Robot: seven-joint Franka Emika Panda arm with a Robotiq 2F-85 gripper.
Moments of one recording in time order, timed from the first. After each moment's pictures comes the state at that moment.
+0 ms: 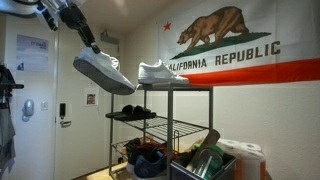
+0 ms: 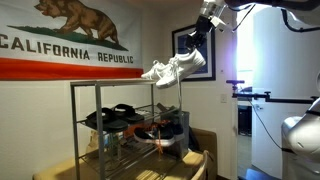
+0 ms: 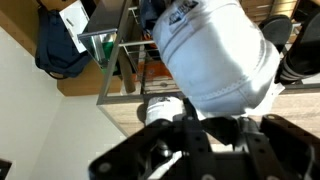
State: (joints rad) arm 0.01 -0.63 0.17 -1.78 -0.16 1.74 0.34
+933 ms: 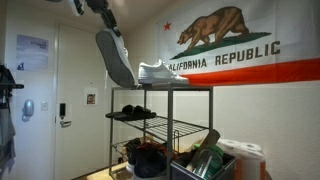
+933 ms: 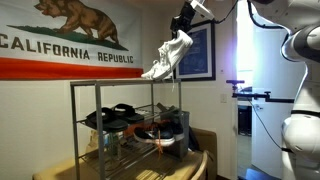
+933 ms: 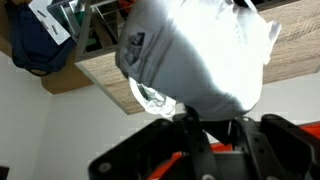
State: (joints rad) arm -0.02 -0.25 0.17 -1.21 -0.13 1.62 0.42
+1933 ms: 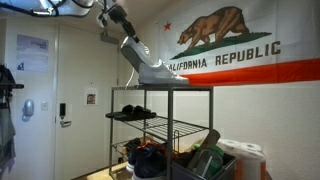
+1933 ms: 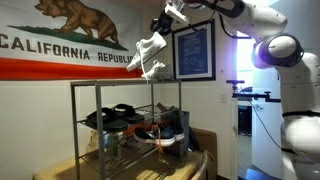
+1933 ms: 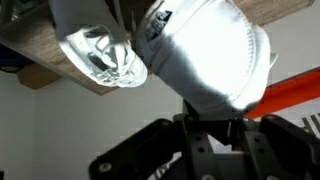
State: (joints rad) arm 0.04 0.07 0.22 -0.91 -0.26 1.75 0.65
